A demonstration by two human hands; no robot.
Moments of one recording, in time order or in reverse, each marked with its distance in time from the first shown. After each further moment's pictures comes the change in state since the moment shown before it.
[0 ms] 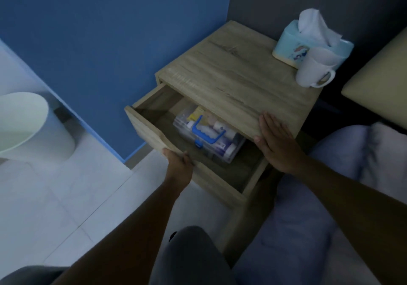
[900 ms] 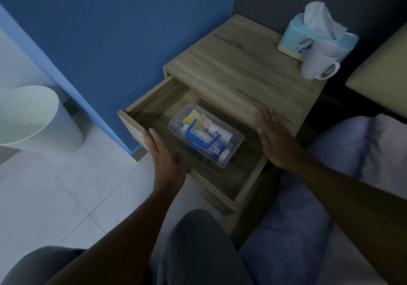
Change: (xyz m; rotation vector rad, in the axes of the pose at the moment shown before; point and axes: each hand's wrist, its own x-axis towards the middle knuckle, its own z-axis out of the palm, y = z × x) left_hand -0.027 -0.017 -0.032 0.357 0.310 0.455; right_hand -0.015 -0.028 0.000 0.172 0.100 -0.065
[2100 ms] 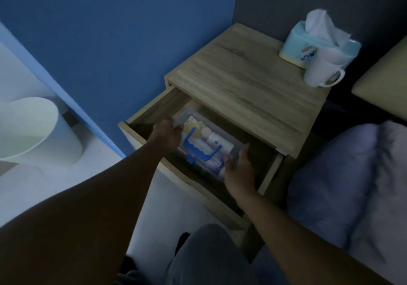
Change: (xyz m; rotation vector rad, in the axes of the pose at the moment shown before) left_hand 0.129 0.019 -0.021 0.247 -0.402 -0.154; right_hand -0.013 -0.142 0.044 0.853 0.064 0.780
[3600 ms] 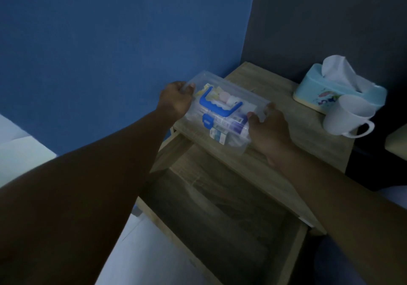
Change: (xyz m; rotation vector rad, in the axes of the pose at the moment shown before) left_hand 0.143 0.120 -0.085 -0.263 0.350 0.180; right_hand 0.156 -0.171 -0.037 -0.084 0.203 -0.278
